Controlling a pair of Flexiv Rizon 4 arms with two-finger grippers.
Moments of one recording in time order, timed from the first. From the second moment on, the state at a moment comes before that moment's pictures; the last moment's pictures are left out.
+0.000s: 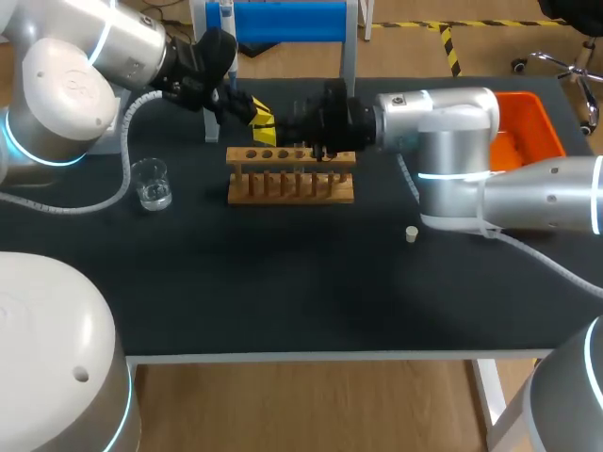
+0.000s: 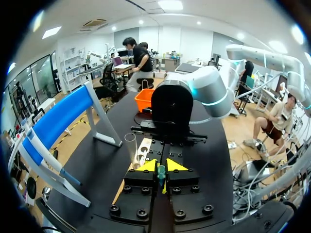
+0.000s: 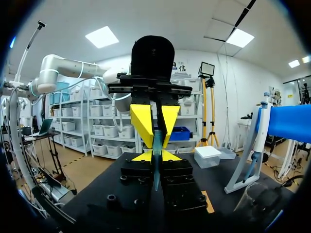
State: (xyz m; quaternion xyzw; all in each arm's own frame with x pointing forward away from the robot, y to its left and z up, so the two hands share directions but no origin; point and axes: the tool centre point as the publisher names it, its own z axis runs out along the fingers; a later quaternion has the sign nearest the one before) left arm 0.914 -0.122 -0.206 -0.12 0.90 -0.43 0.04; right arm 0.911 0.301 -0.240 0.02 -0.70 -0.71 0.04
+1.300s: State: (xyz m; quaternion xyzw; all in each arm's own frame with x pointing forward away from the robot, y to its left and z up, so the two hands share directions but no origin) left arm 0.915 -0.121 -0.206 -0.12 0.90 -0.43 0.04; right arm 0.839 0.121 -0.228 0.02 -0.72 -0.70 0.01
